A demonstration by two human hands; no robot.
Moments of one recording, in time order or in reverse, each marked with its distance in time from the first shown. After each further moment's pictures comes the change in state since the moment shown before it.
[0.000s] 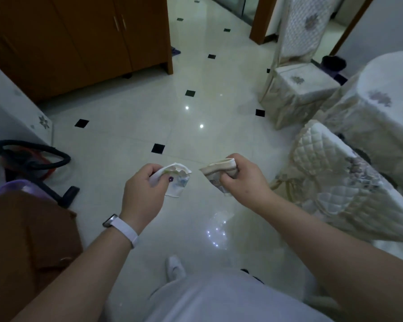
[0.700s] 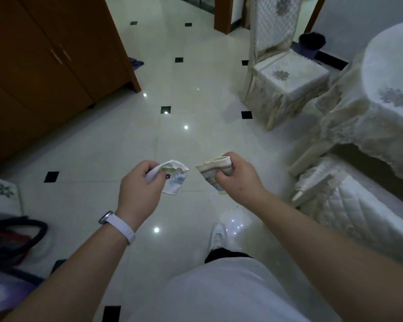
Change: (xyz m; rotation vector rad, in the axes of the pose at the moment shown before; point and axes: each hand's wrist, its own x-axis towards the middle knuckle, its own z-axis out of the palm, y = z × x) left_hand 0.332 0.067 0.105 0.058 -0.169 0.093; right_hand 0.306 0.021 -0.033 0.143 0.155 0.140
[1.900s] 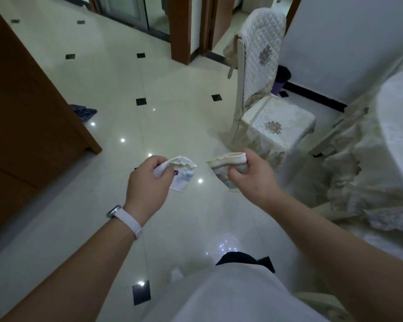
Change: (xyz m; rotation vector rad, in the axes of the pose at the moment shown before) left_hand 0.619 0.048 0.048 -0.112 -0.281 0.168; right_hand 0.527 -0.141 0.011 -0.119 0.322 0.148
